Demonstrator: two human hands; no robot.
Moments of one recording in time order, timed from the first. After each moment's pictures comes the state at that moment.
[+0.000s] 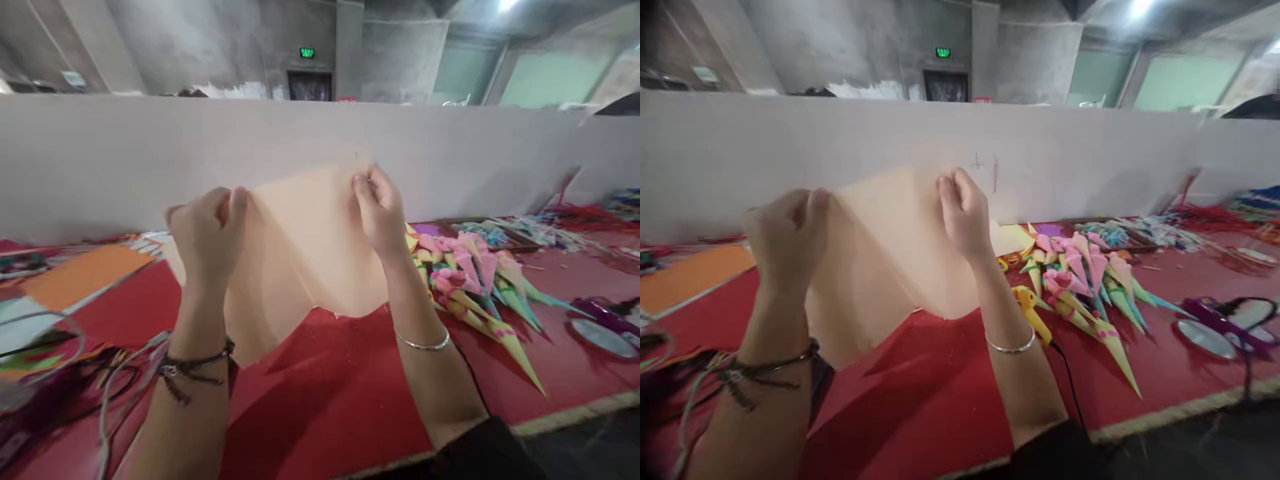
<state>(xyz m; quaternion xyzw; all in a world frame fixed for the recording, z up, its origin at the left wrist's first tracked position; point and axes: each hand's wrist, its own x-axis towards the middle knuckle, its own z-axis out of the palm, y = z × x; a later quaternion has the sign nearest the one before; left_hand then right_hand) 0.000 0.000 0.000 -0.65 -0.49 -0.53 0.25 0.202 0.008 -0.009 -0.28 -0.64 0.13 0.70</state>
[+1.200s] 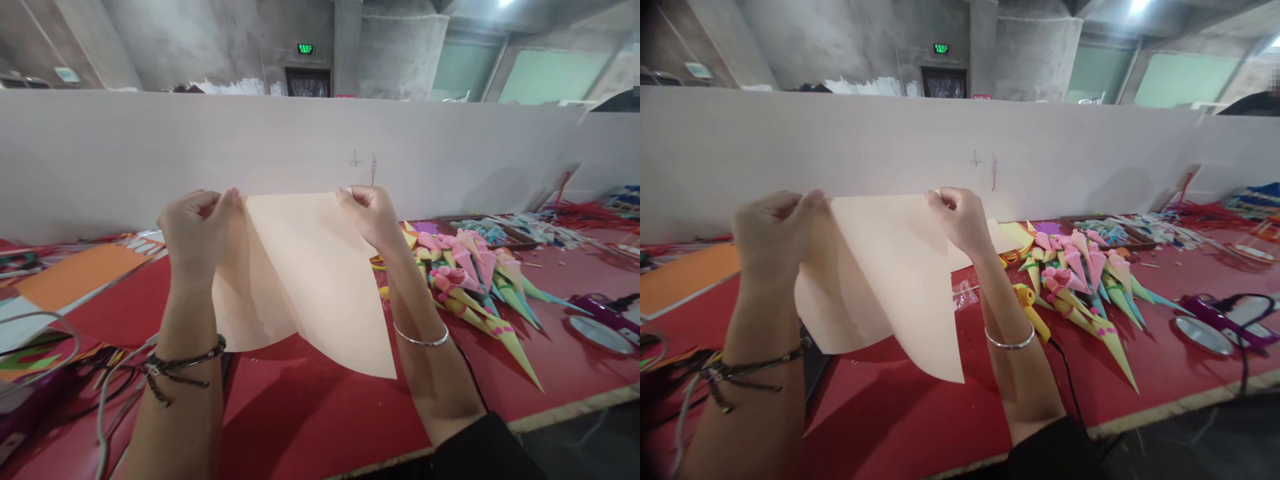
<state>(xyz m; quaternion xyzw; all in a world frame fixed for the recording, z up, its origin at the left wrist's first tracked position) -0.009 0.007 -0.001 -0.61 -0.52 -0.59 0.12 0.208 0.014 -0.014 -0.35 -0.70 0.17 0.59</state>
